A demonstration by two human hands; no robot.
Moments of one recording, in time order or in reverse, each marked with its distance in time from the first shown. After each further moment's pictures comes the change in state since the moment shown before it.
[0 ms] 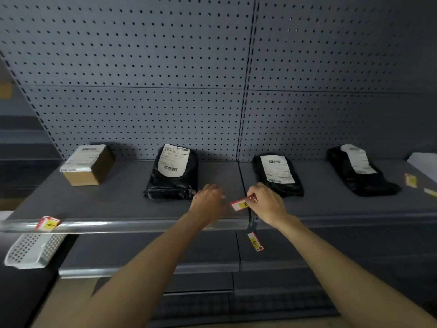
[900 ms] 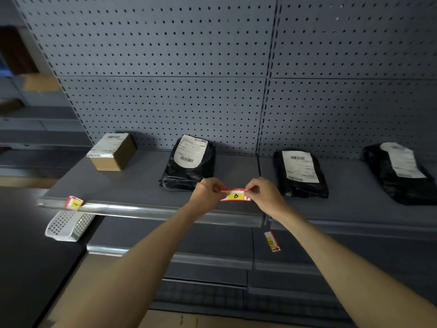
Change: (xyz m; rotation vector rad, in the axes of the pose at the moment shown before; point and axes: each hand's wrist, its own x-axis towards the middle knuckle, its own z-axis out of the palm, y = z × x) left_hand -0.004 -0.034 -0.001 -0.502 0.099 -0.370; right_hand 0.027 -0.015 0.028 0.463 -0.093 -0.032
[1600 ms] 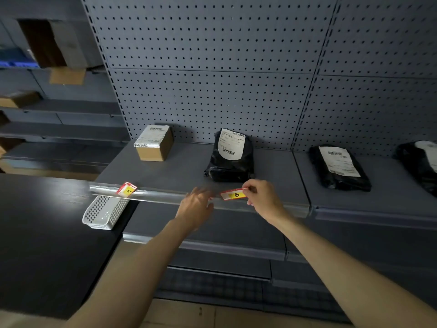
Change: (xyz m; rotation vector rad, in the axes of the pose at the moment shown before) left_hand -0.067 -0.129 -0.101 0.491 0.058 0.273; right_hand -0.024 -0.103 0.112 0.089 0.052 -0.027
